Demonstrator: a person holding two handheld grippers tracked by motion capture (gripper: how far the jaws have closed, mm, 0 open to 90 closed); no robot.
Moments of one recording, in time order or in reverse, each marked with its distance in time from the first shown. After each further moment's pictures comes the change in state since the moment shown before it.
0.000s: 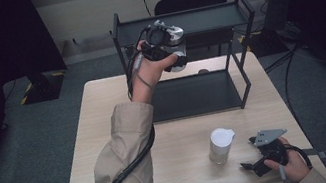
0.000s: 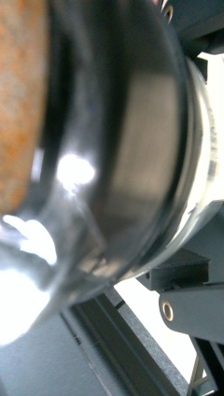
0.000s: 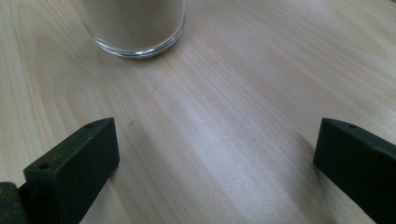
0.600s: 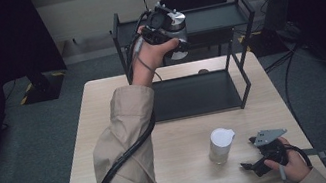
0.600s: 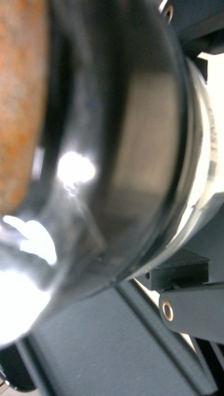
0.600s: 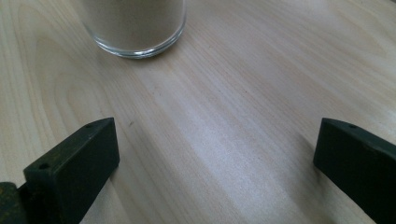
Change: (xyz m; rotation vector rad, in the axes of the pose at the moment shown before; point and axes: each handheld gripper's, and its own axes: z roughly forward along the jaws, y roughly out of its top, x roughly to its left) left arm 0.009 0.035 -0.004 -0.002 0.001 -0.005; right arm 0.000 0.000 0.000 0.000 0.000 0.000
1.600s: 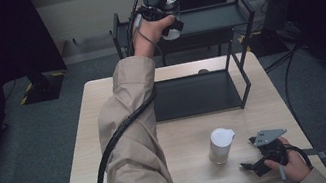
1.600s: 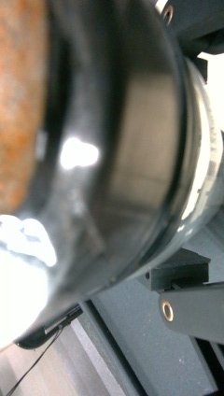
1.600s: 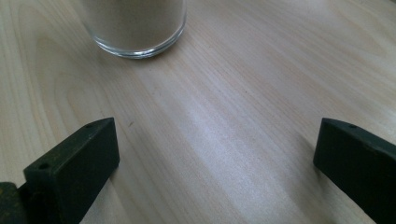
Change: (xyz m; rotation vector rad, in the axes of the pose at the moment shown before) left arm 0.031 0.035 0.022 0.001 0.092 -0.076; right arm 0.000 0.000 0.000 0.001 0.000 0.000
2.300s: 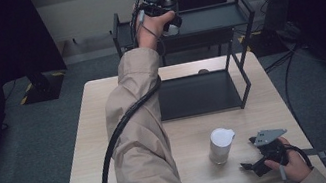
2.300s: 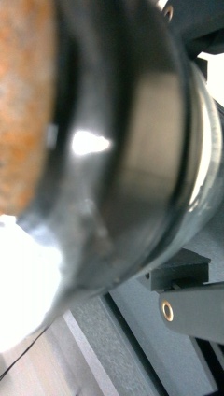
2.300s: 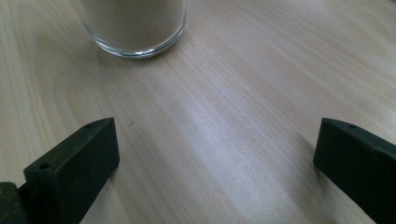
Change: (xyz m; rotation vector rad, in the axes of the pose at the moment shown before) left arm 0.007 0.012 0.019 0.020 0.038 -0.031; right arm 0.000 0.000 0.000 0.000 0.000 0.000
